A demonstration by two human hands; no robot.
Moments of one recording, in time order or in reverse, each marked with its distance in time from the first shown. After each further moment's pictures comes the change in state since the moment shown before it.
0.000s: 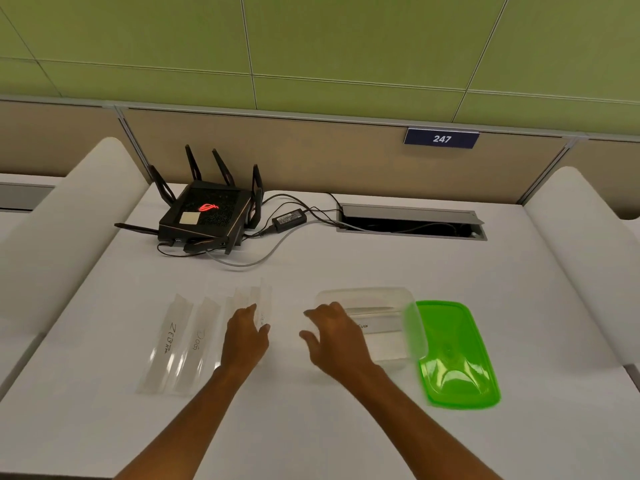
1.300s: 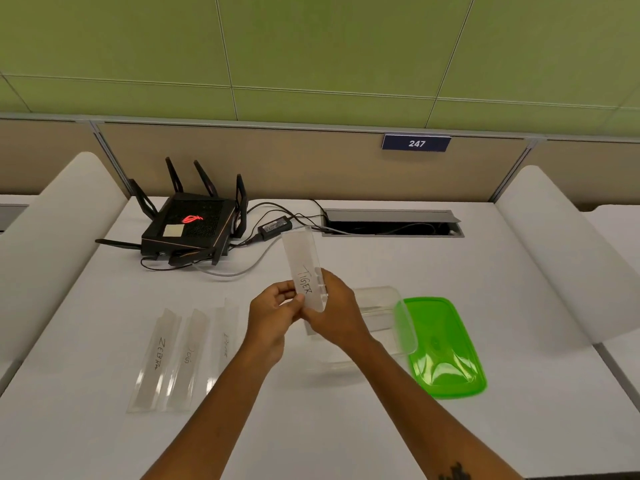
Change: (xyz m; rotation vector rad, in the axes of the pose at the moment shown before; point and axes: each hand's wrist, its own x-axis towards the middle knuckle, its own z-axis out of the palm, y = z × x) left_hand -0.039 0.124 -0.028 -0.889 -0.190 -0.126; right_hand 0.033 -0.005 -0.033 0.506 0.116 0.235
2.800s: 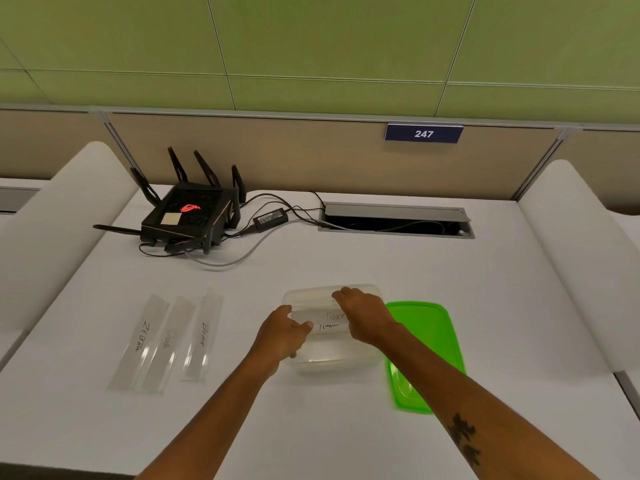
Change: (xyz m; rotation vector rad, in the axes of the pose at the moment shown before) left_hand -0.002 -0.049 0.071 0.693 0.004 -0.190; right_hand 0.043 0.143 -0.084 -0.853 -0.428 -0.343
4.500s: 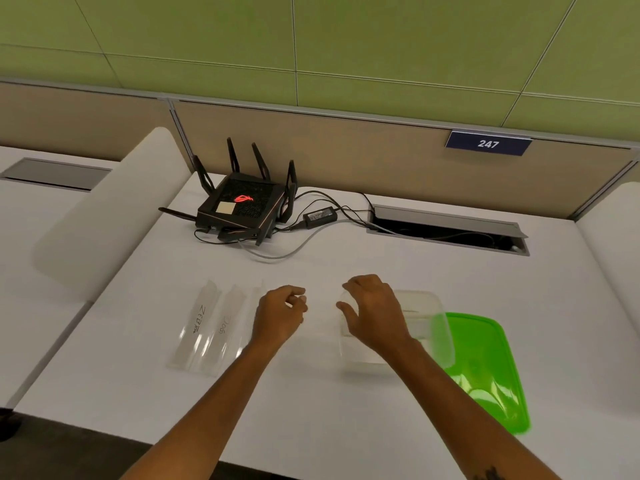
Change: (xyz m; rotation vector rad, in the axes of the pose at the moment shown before) left_hand 0.037 -0.066 -0.102 -0.083 0.313 0.263; right_hand 0.031 -0.119 -0.024 0.168 0.460 0.017
